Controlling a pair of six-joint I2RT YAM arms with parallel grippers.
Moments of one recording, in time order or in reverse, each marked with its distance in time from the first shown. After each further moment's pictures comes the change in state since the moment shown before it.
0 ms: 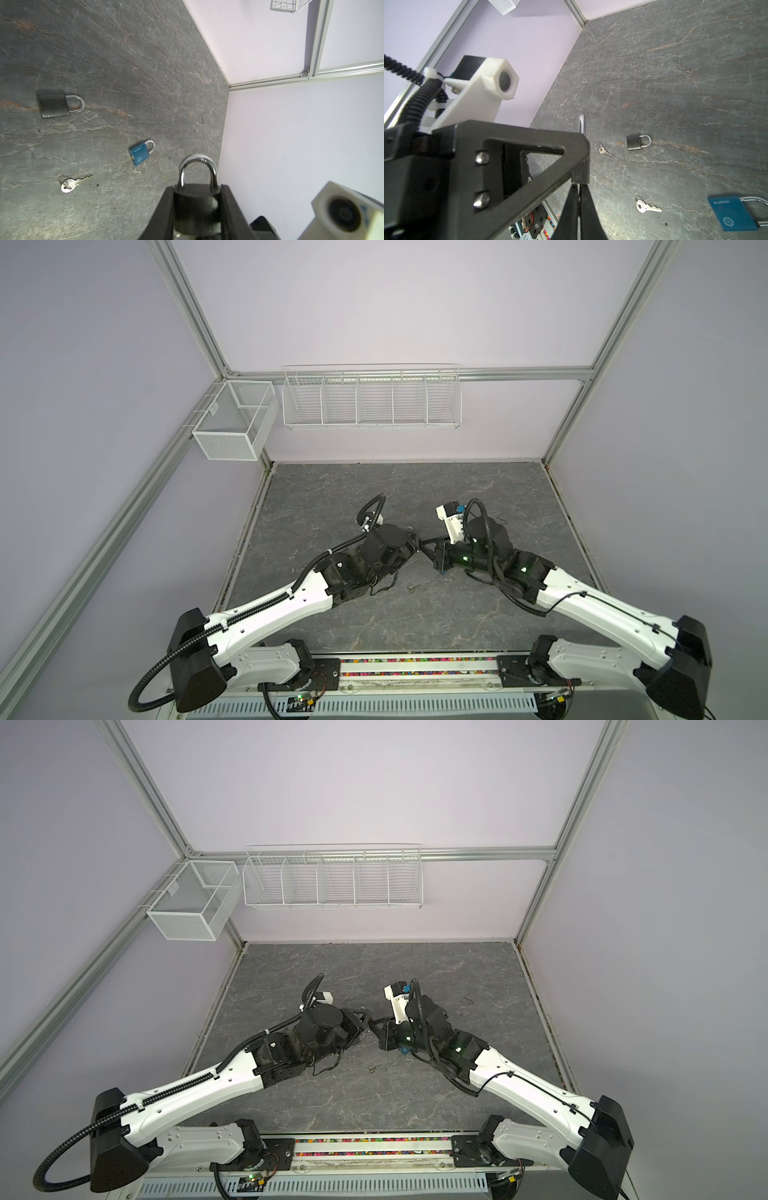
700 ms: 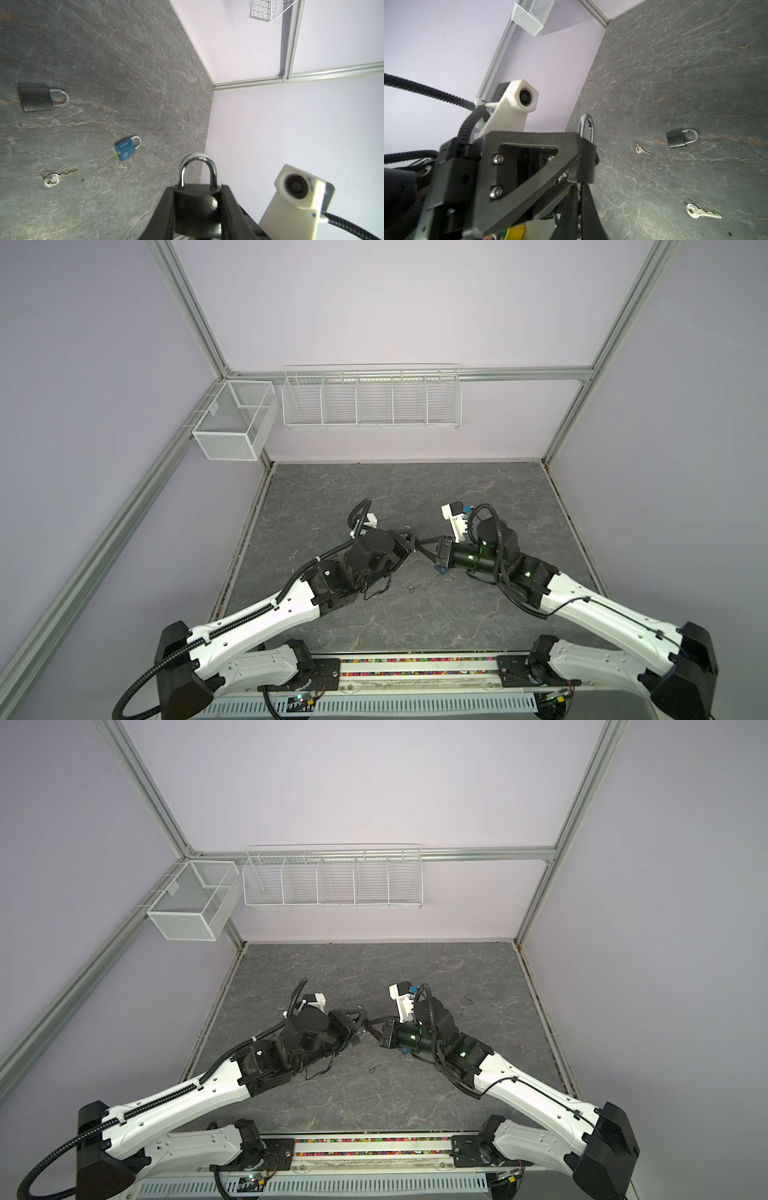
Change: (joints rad) left arm -0.003 -0.098 -0.054 0.048 0.008 -0.021; right arm -0.023 -0.043 -0.074 0.174 -0.142 0.229
